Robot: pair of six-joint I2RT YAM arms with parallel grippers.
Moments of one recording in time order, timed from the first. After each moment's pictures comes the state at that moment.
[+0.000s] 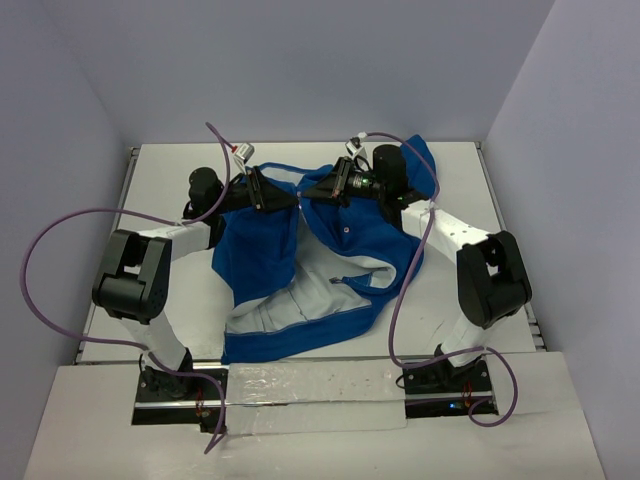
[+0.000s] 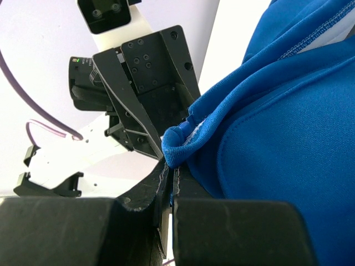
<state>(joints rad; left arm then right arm) -0.27 1.76 0.94 0.90 1.03 -1.14 0.40 1.68 1.17 0.30 -0.81 1.09</state>
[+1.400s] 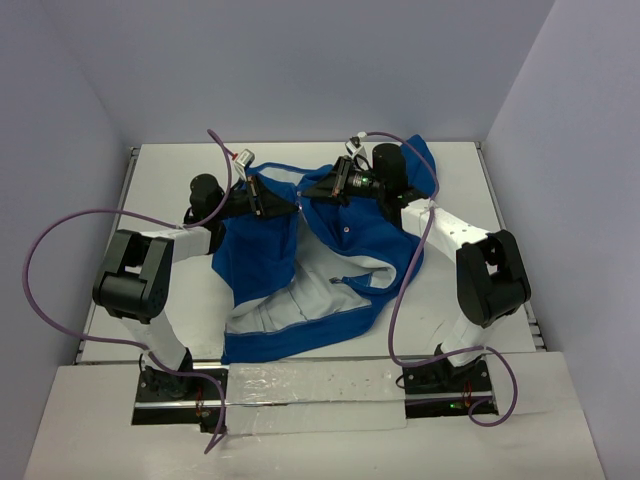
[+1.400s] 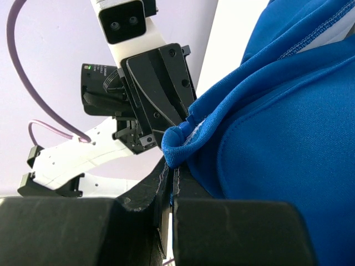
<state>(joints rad) -0.27 1.77 0.89 0.94 1.02 -1.15 0.40 1.69 1.19 0.28 -0.81 1.09</state>
